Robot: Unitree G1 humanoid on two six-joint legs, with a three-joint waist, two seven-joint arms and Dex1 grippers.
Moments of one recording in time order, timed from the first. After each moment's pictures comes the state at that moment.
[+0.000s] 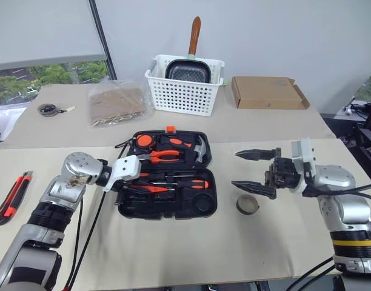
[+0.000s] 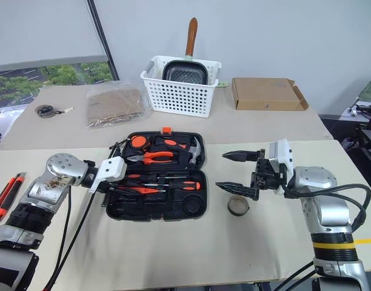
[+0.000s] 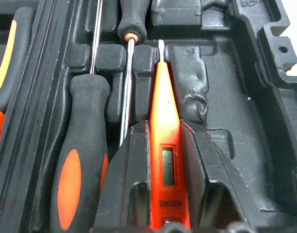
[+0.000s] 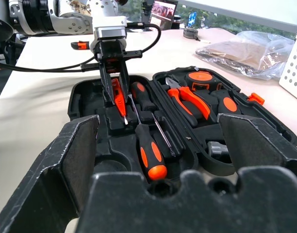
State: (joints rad) left arm -0.56 0.76 -0.23 0.24 -0.12 0.10 -1.44; right arm -0.34 -0.64 -0.13 -0.05 0.53 0.20 1.31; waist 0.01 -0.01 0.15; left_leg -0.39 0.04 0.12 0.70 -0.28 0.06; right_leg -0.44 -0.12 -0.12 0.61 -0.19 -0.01
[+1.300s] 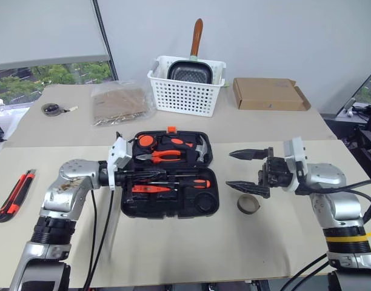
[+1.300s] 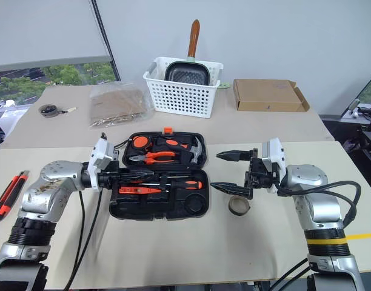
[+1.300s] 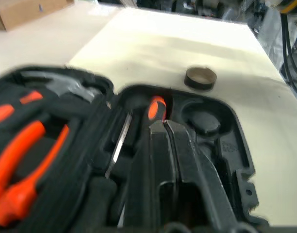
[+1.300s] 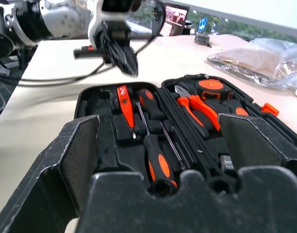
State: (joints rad) left arm -0.42 0.64 -0.03 0.11 -0.38 0.27 -1.31; right arm -0.37 -0.62 -0.08 -0.03 0.53 0.18 1.31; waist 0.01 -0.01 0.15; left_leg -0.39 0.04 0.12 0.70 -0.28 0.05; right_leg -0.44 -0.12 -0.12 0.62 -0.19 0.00
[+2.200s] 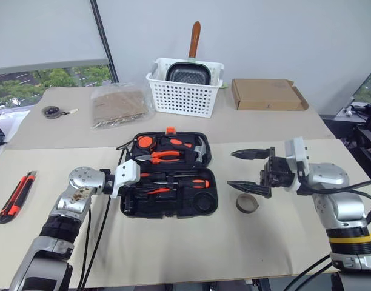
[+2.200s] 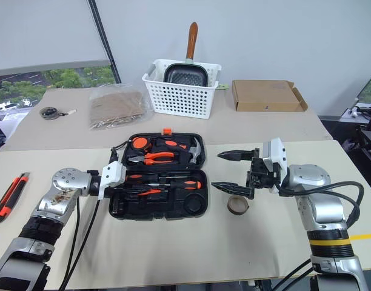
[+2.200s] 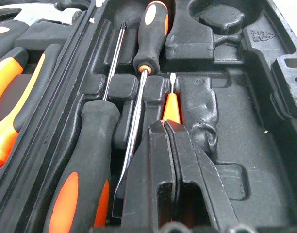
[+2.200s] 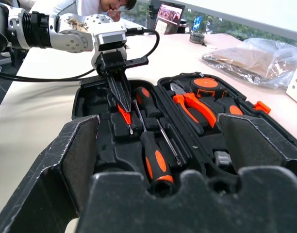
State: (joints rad) left arm -0.45 0.65 -0.13 0.34 -0.21 -0.07 -1.34; right arm -0.35 -0.65 -0.08 -0.04 0.53 0.18 1.29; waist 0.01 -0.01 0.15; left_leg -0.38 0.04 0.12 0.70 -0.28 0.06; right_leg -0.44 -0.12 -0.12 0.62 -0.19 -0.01
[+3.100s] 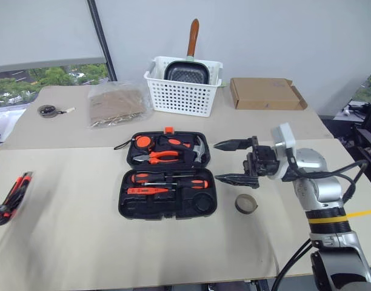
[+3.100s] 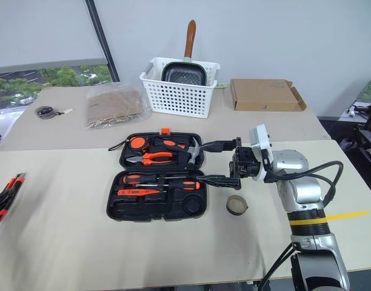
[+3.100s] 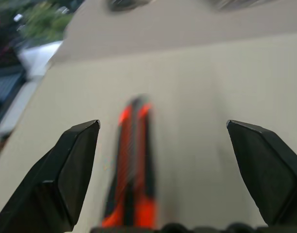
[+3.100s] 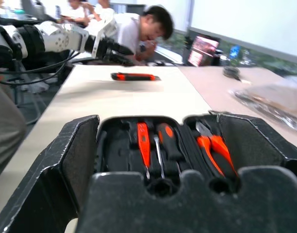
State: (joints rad) left arm 0.14 0.82 0.81 0.39 -0.36 0.17 -0.74; right arm -0.57 -0.53 0.00 0.08 0.57 0.18 1.42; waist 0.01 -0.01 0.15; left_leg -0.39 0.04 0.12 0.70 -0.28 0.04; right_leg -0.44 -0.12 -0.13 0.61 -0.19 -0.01
